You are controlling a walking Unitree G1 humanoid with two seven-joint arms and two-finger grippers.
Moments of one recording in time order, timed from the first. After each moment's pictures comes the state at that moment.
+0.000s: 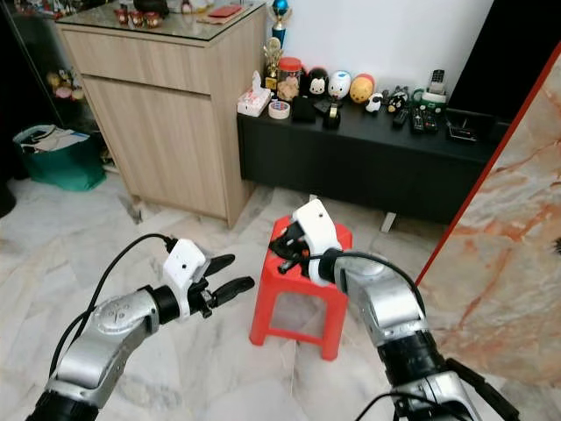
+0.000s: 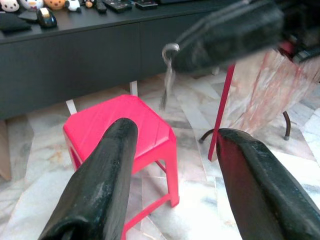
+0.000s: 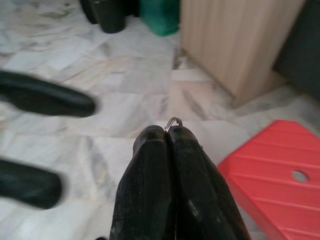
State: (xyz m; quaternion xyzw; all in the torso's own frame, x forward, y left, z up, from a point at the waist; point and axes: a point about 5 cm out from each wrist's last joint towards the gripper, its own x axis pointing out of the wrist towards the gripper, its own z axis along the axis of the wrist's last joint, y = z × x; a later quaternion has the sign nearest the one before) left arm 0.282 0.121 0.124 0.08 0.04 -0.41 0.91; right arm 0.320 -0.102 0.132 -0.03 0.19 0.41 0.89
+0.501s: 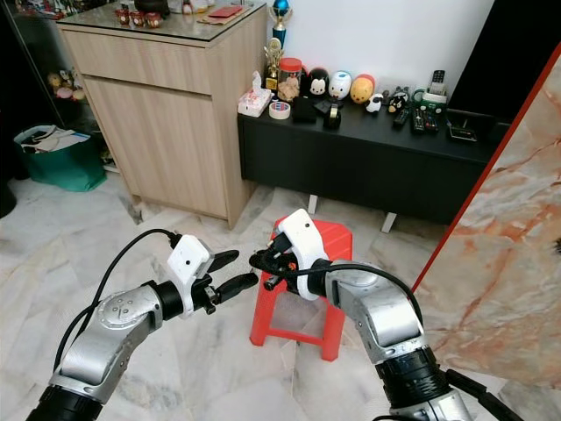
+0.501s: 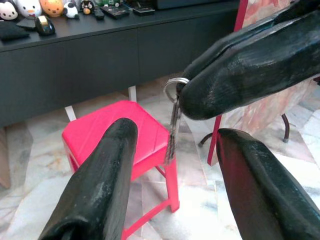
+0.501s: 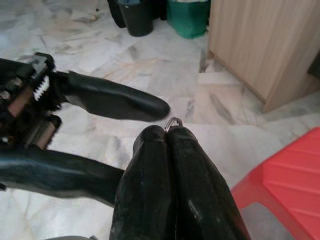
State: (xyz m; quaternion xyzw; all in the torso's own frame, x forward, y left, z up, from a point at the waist) left arm 0.284 0.113 0.127 0.08 0.04 -0.42 0.90; right arm 0.302 -0.089 0.141 -0.01 0.20 0.45 0.87
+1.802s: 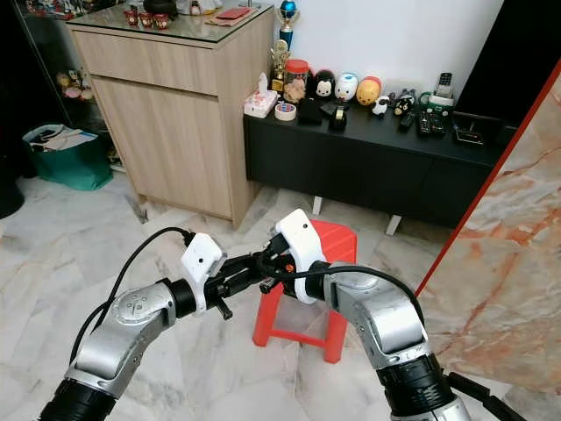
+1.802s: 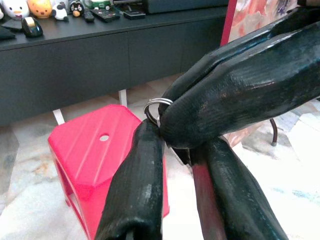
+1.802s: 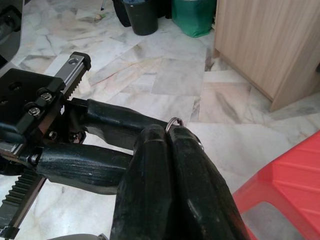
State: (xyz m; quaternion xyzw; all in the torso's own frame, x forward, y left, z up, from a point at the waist) left arm 0.286 0.101 0.125 0.06 0.04 -0.44 0.90; right arm 0.294 -0.087 0.143 0.00 0.20 0.45 0.87
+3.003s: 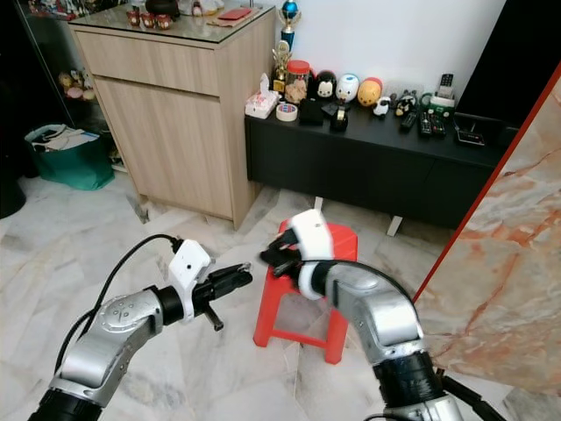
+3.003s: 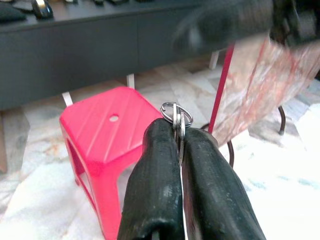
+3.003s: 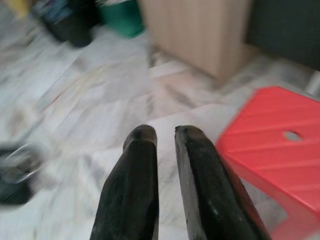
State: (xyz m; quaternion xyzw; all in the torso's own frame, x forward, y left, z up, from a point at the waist) left arm 0.278 0.123 0.116 0.08 0.07 -0.42 0.90; right arm 0.321 -0.119 0.126 0.07 0.22 0.28 0.93
